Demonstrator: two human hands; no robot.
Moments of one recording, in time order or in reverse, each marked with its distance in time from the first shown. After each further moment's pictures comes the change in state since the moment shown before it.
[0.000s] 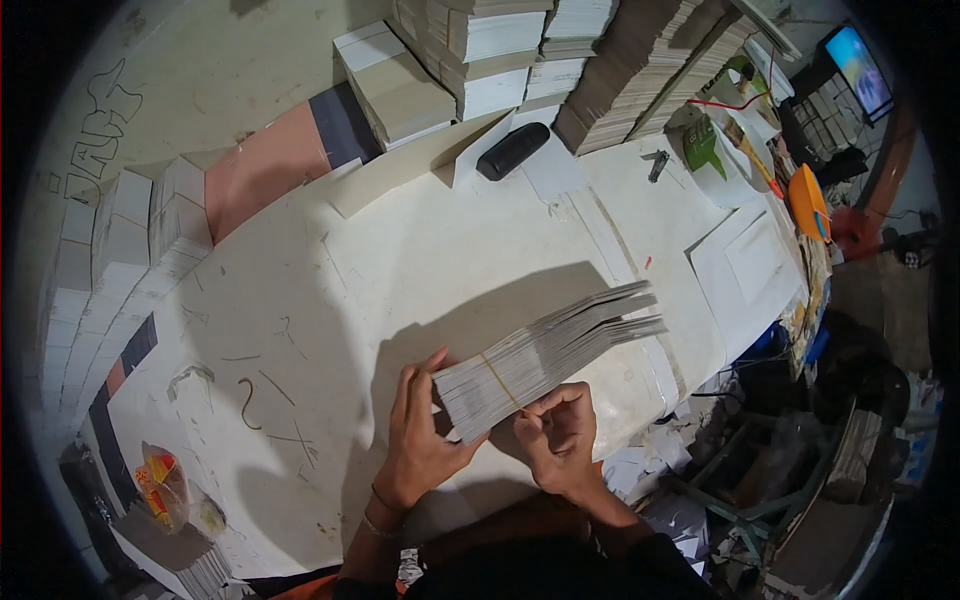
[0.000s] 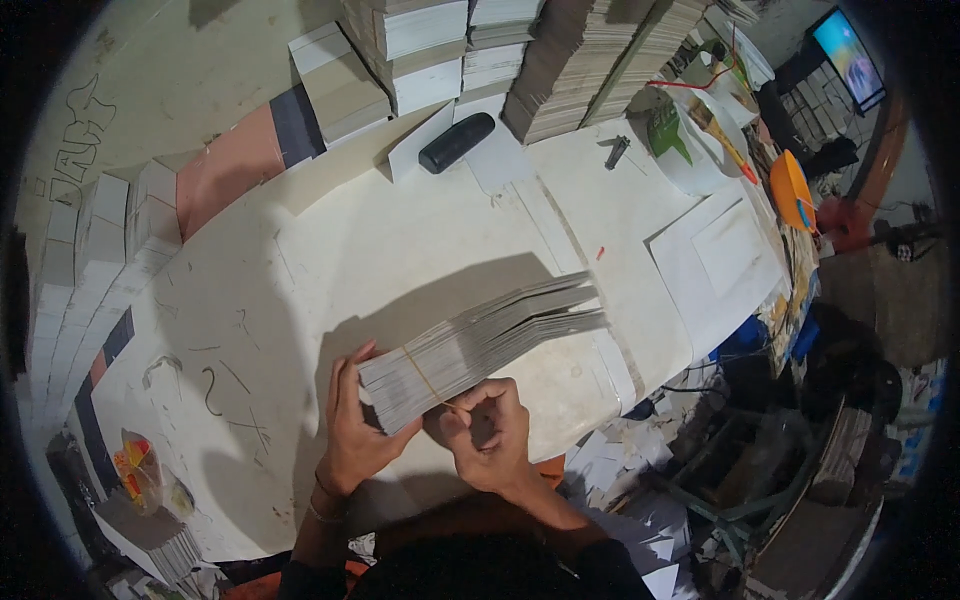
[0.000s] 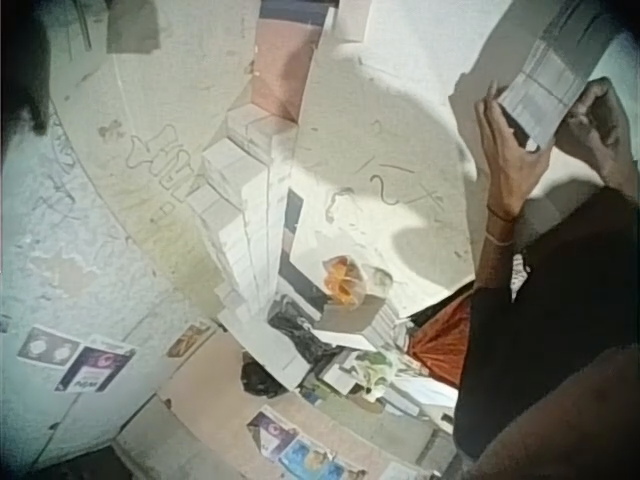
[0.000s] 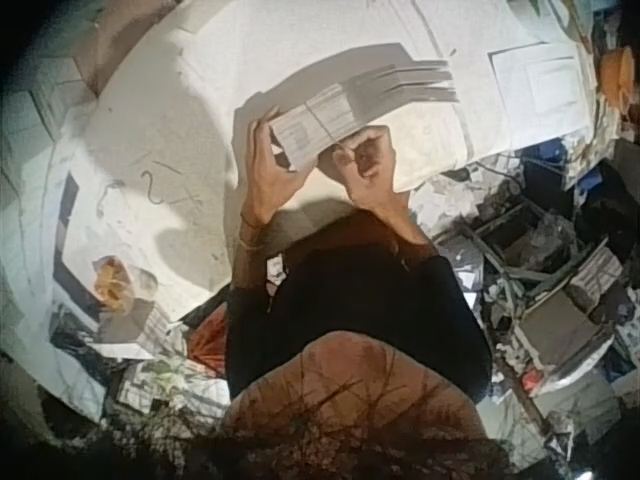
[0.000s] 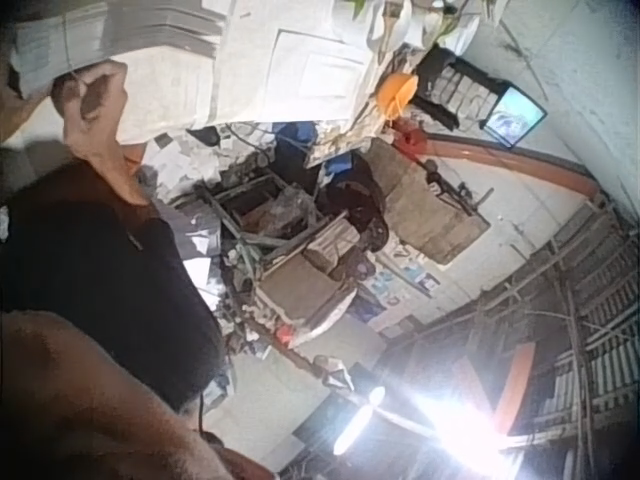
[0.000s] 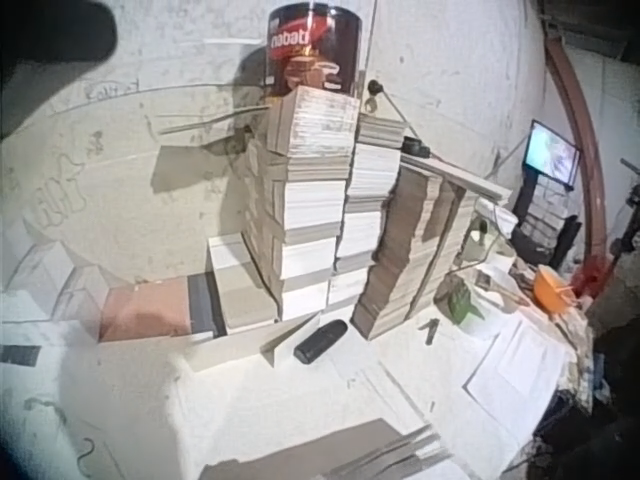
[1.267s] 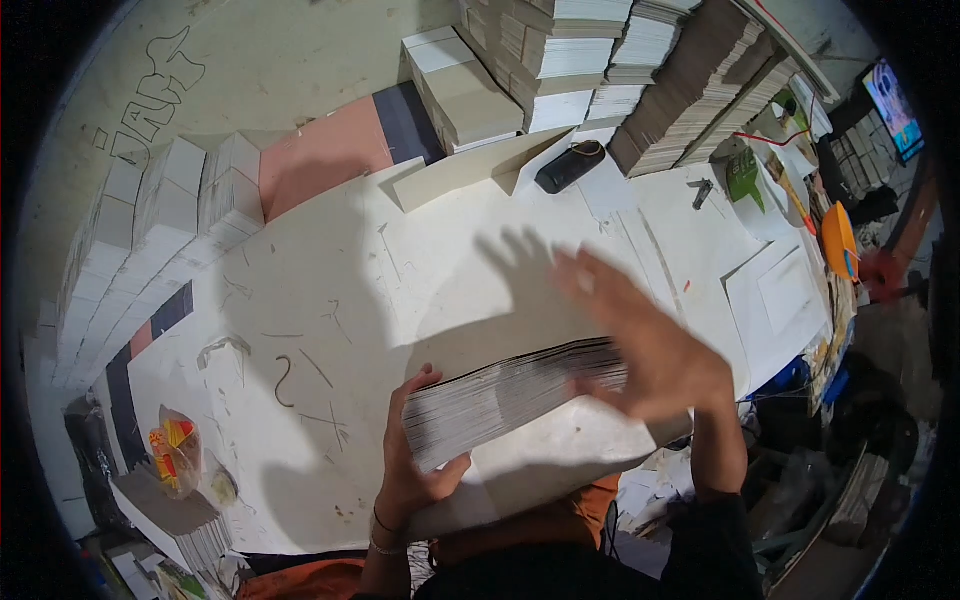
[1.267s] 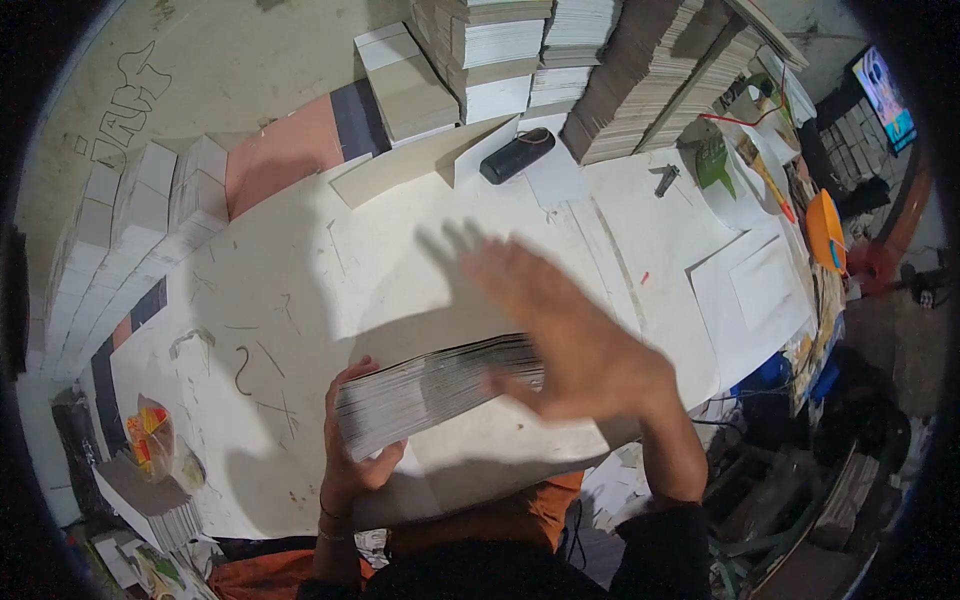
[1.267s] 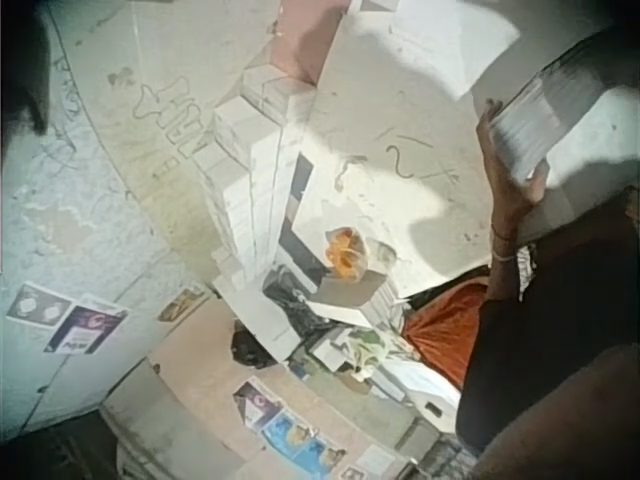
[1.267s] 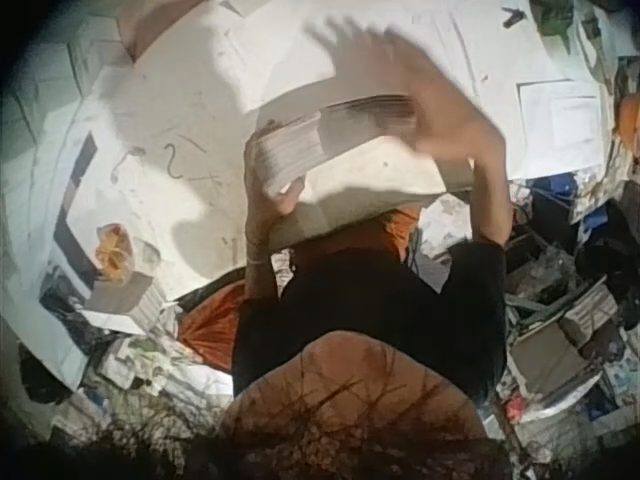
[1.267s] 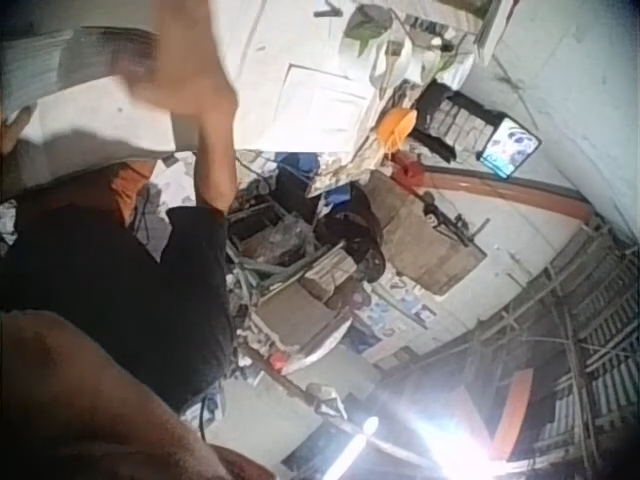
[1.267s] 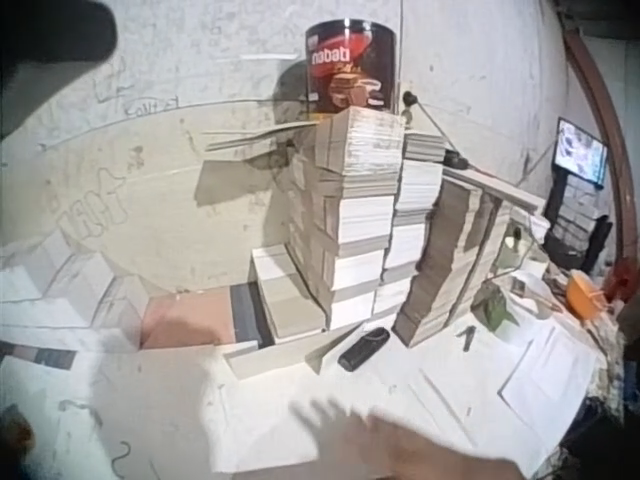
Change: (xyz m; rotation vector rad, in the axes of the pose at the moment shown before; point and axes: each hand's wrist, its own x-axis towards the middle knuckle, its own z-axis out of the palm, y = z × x) left_hand -0.040 -0.007 -0.031 -0.042 0.097 -0.098; right_hand 0.160 -0.100 -0.032 -0.742 -0.924 -0.344
